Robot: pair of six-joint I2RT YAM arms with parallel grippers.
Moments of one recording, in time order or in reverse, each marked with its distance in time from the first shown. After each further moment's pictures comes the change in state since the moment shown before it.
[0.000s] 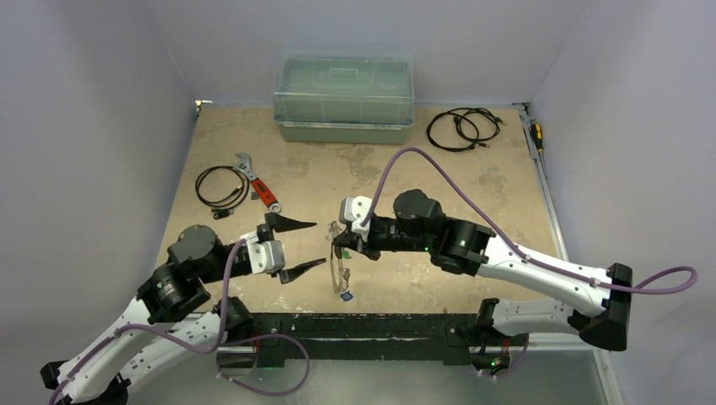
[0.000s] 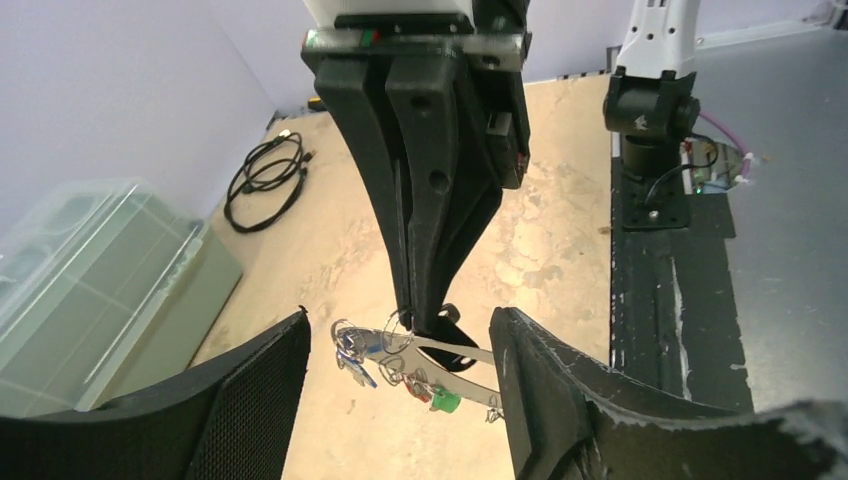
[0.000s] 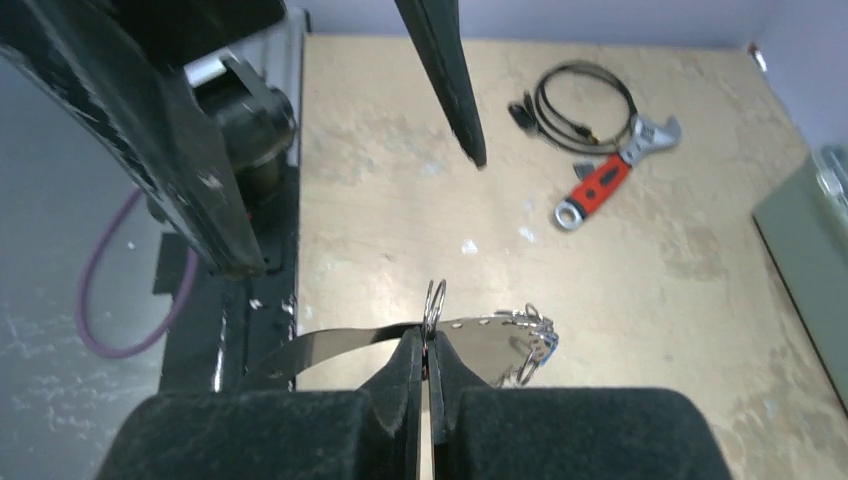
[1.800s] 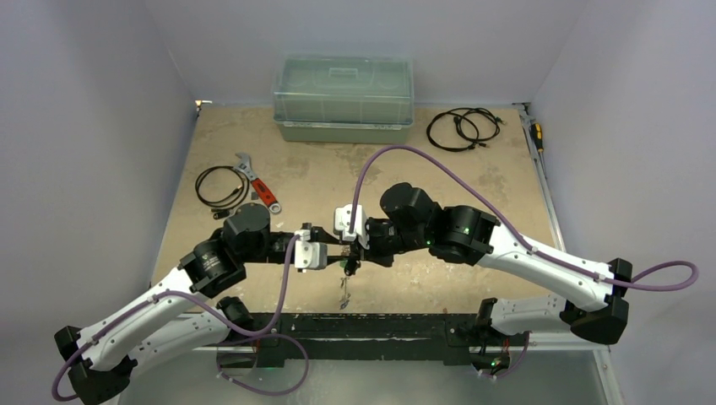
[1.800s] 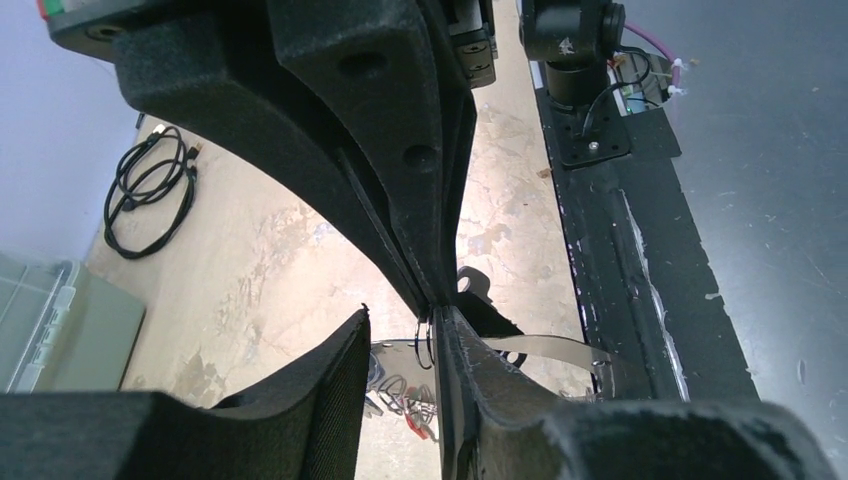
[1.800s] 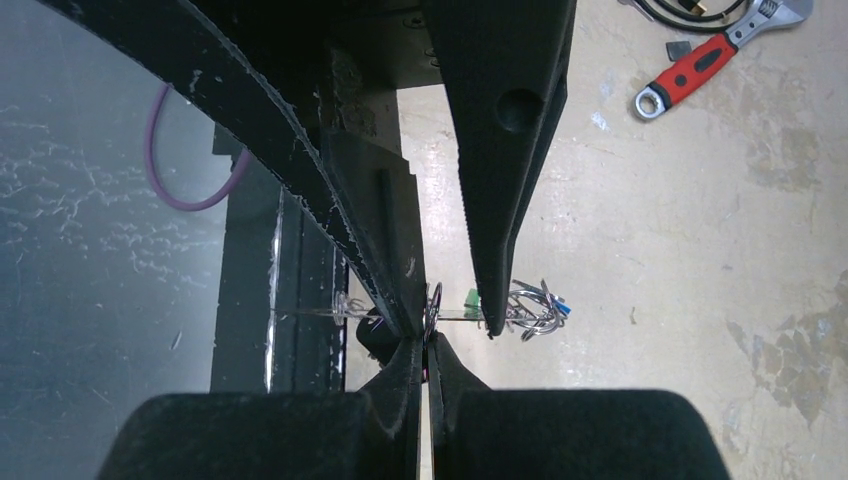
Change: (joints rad) left arm -0.018 0.282 0.032 0.026 0.166 0.164; right arm 0.019 0.090 0.258 -0.508 -0.011 -0.089
